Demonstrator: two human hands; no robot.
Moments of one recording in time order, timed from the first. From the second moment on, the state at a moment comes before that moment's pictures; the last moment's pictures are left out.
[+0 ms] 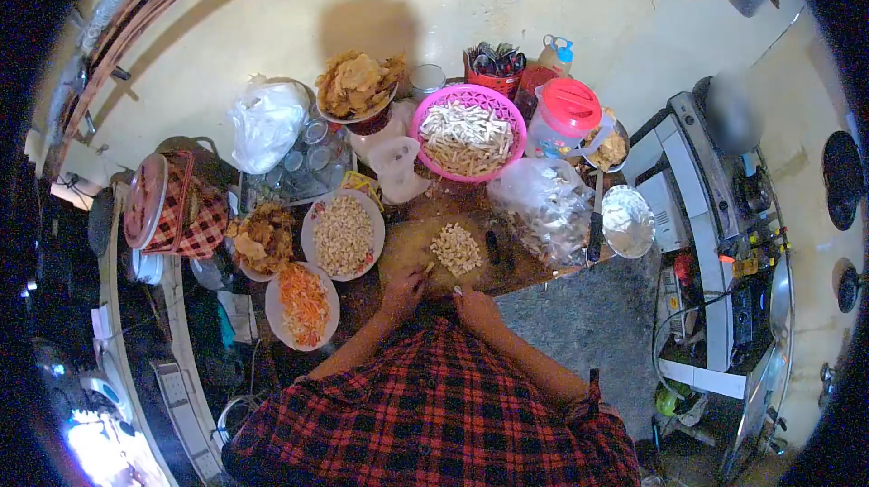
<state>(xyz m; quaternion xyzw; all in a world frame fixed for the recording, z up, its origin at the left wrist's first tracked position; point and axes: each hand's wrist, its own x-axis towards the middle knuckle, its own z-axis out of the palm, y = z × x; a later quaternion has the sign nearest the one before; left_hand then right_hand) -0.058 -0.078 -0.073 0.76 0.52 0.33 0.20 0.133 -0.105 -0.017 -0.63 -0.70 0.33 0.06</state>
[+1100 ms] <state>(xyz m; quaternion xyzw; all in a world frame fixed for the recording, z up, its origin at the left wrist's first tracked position) -0.057 -0.084 -0.063 0.73 0.55 0.33 0.21 0.123 -0.103 -0.051 -0.63 -0.72 0.30 0.01</state>
